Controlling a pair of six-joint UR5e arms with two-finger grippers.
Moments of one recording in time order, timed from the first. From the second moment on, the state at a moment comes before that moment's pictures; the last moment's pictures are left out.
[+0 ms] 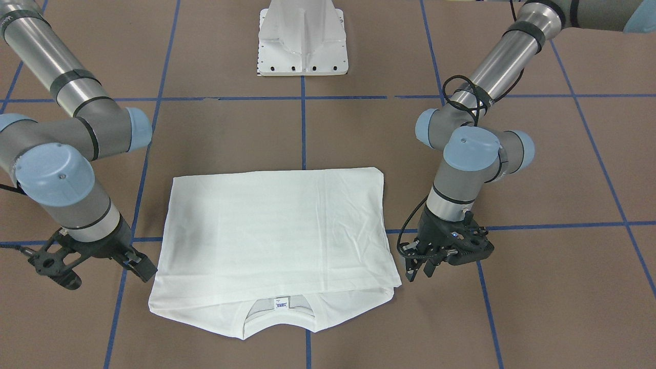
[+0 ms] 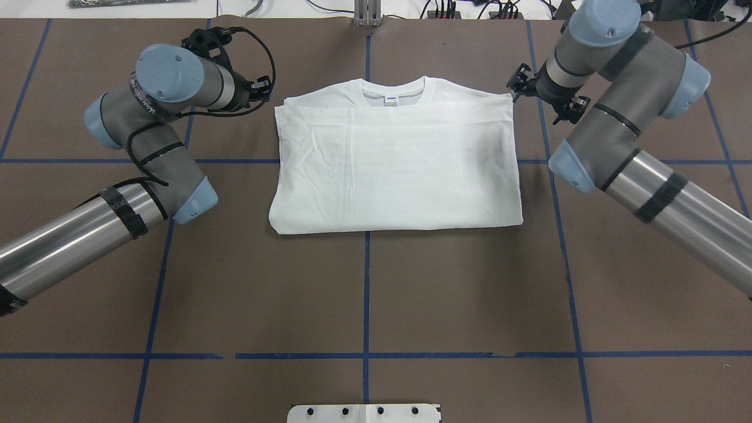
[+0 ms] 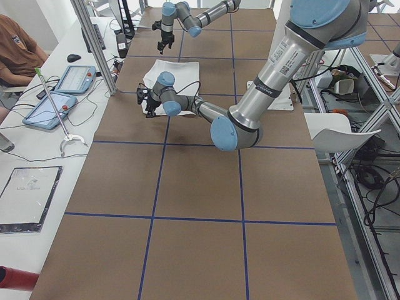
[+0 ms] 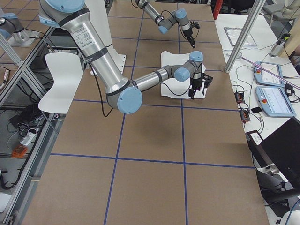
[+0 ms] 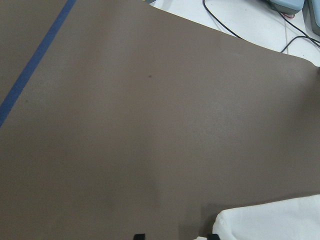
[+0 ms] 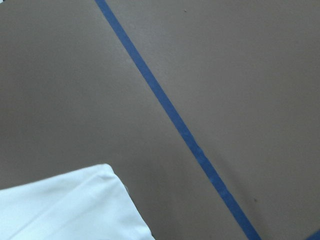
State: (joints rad) left arm -0.80 -2.26 -1.17 -2.31 -1.73 -1.35; right arm 0.91 -1.04 1.42 -1.31 1.96 1.48
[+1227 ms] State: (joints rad) left arm -0.80 -2.25 -1.18 -2.31 -1.73 -1.35; right arm 0.60 -1.31 1.76 -1.26 1.84 2.04
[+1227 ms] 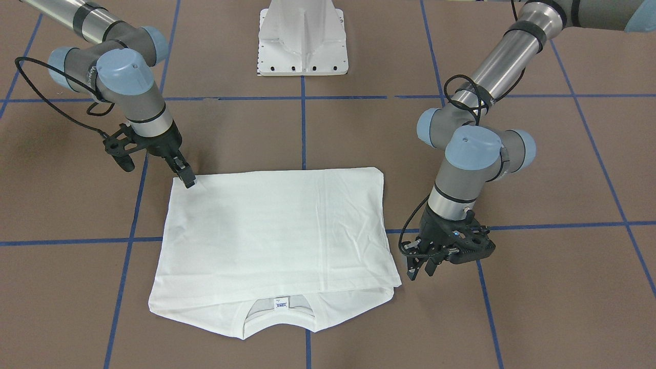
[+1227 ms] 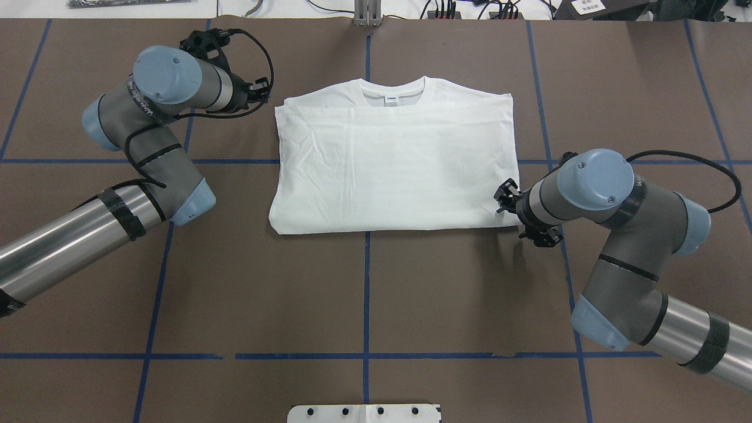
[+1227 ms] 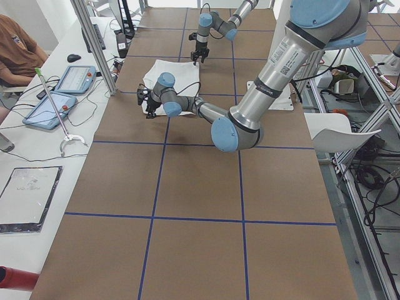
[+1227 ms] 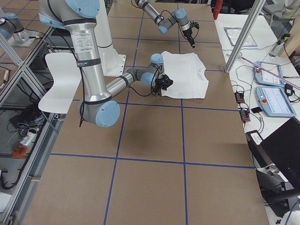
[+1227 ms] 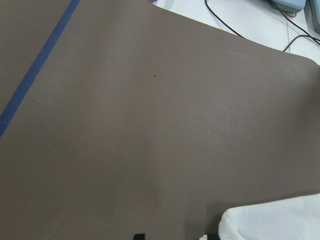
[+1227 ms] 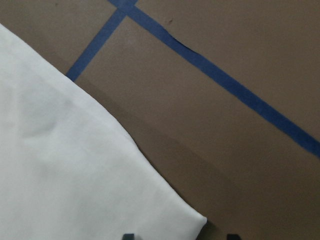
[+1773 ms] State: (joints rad) left arm -0.80 -2.25 -1.18 -2.30 -1.73 -1.35; right arm 0.60 -1.30 1.75 -1.25 1.83 2.05
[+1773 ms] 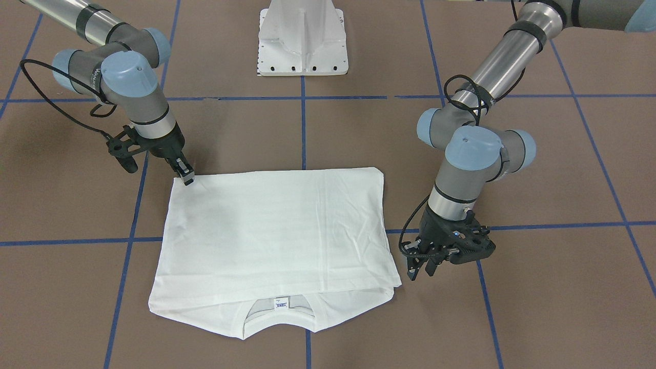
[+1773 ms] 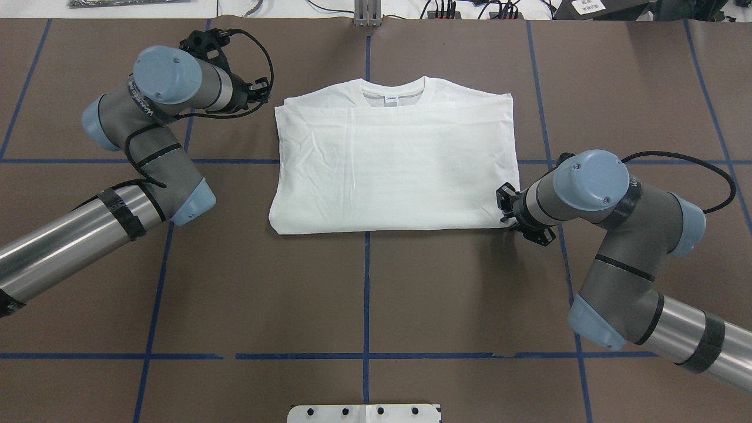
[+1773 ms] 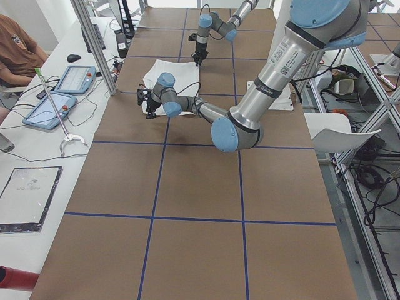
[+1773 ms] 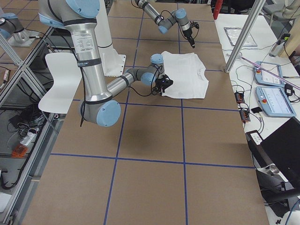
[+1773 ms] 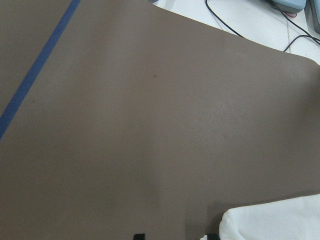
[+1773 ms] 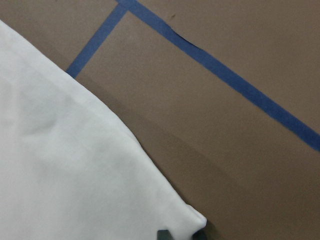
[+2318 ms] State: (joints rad) left arm -0.80 -2.25 -1.21 -2.30 -1.73 -1.36; right arm 0.60 -1.39 1.87 -1.26 1.84 2.05
